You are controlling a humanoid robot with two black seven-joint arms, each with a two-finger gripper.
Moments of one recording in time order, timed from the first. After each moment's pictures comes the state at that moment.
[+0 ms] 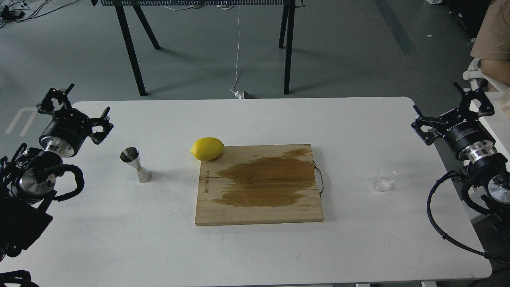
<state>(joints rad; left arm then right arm) -0.56 0.39 -1.11 -0.52 0.04 -0.49 -0.14 0.46 -0.51 1.00 0.76 0.27 0.49 0.06</state>
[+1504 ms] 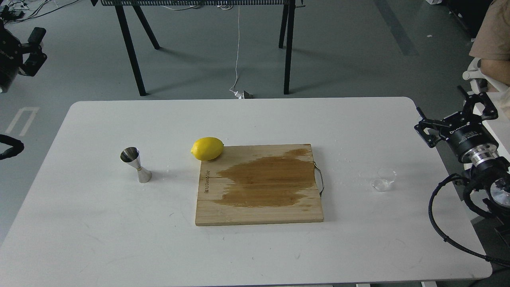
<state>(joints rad) -0.71 0.69 -1.06 -0.71 0.76 -0.49 -0.49 0.44 -0.51 1.02 0.76 0.27 0.49 0.07</state>
